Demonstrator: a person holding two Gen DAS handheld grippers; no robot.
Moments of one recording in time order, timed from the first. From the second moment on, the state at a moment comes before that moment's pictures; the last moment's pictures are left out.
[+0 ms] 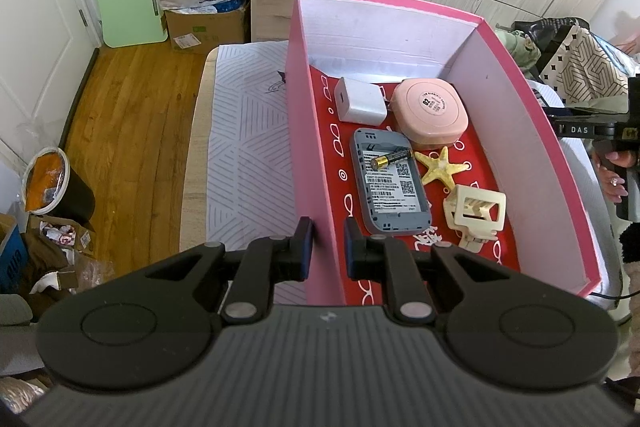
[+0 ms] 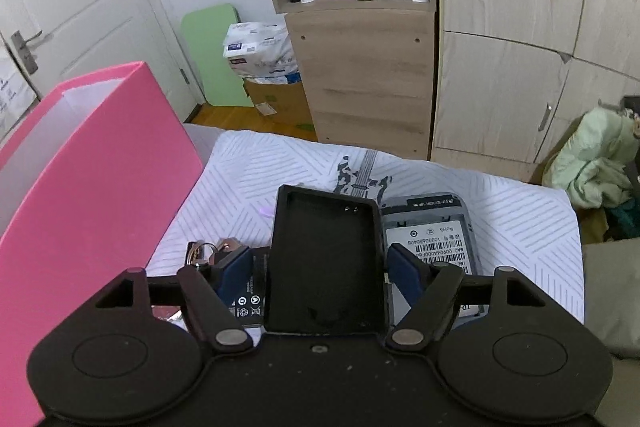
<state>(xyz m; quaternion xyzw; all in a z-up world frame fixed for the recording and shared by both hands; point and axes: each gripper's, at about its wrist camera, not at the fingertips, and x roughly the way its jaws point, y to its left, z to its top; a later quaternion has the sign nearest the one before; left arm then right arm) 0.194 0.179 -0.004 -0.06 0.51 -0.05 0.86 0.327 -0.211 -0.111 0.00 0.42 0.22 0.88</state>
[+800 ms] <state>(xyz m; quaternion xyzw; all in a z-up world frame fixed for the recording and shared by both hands) 0.195 0.178 -0.003 -0.07 0.51 -0.05 0.86 0.263 -0.201 -0.078 0.02 0.31 0.22 0.93</state>
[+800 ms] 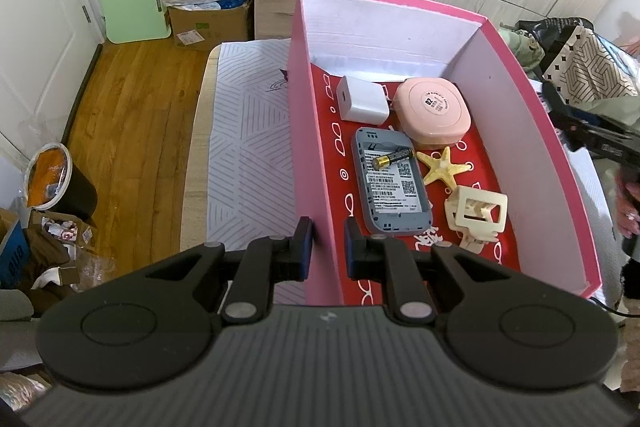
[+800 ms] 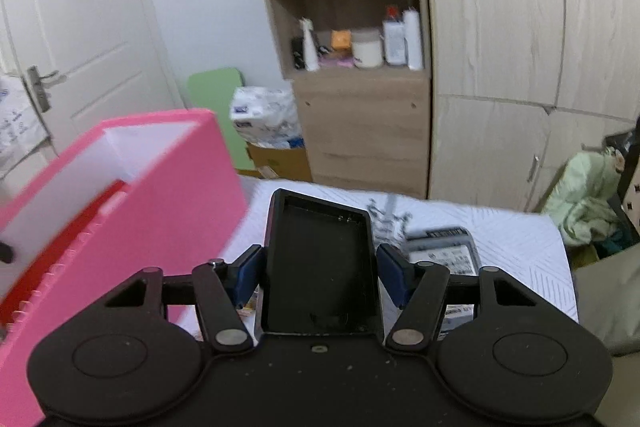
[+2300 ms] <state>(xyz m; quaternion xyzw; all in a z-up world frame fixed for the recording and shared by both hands) 0.196 0.182 -0.002 -0.08 0.51 -0.05 0.85 0.237 0.019 -0.046 -0.19 0.47 0.56 0.65</state>
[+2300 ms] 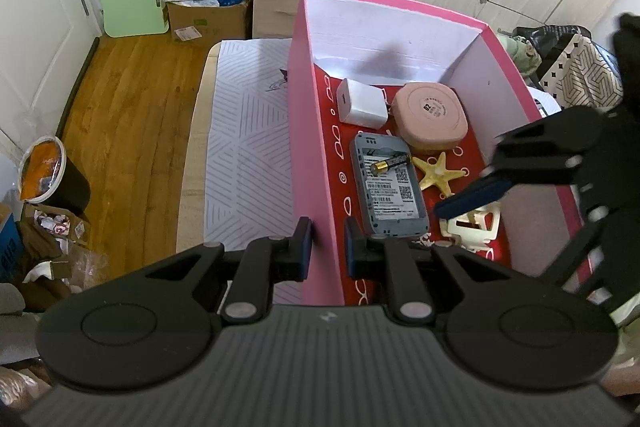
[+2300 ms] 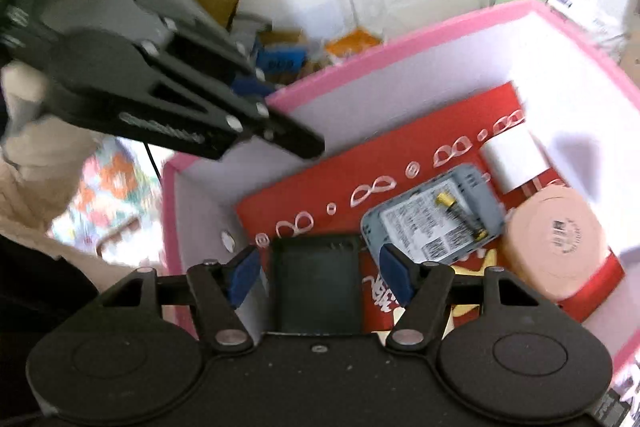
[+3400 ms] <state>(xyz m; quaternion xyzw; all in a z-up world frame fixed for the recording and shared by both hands) 0.196 0.175 -0.002 -0.08 0.51 -0.02 0.86 0.217 -0.248 -0.083 -0.01 0.33 0.21 0.92</state>
